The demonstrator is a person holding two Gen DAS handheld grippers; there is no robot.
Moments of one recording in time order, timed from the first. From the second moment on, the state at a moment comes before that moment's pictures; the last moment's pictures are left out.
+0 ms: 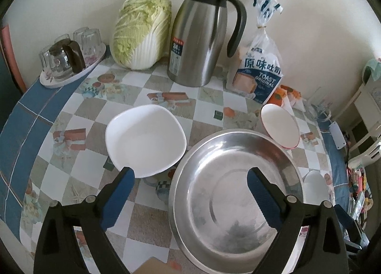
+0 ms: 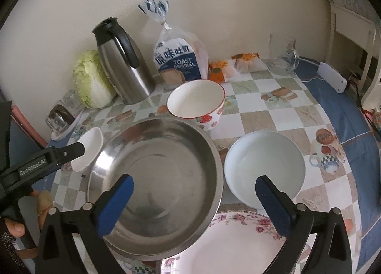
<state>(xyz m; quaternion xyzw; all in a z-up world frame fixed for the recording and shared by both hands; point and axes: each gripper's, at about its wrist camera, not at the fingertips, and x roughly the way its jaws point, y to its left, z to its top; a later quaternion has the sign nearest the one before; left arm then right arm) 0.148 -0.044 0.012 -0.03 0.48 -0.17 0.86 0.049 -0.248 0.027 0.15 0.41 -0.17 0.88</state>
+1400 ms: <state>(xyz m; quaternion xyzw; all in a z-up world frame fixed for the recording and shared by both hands) -0.001 -0.087 -0.007 -0.02 0.50 -0.22 0.84 -0.063 -0.296 -0.006 0.22 0.45 -0.24 0.83</state>
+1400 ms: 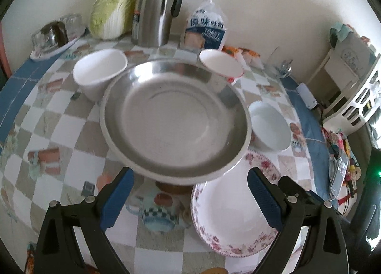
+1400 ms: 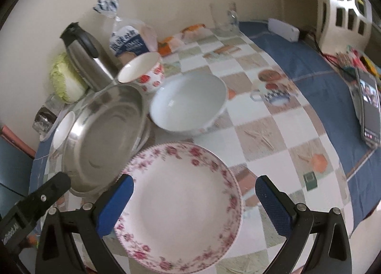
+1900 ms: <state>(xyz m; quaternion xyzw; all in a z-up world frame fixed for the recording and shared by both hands) -0.004 -0.097 -0.039 -0.04 0.57 -0.21 0.80 -0.065 -0.313 -0.043 0.27 0.50 -0.22 0.79</state>
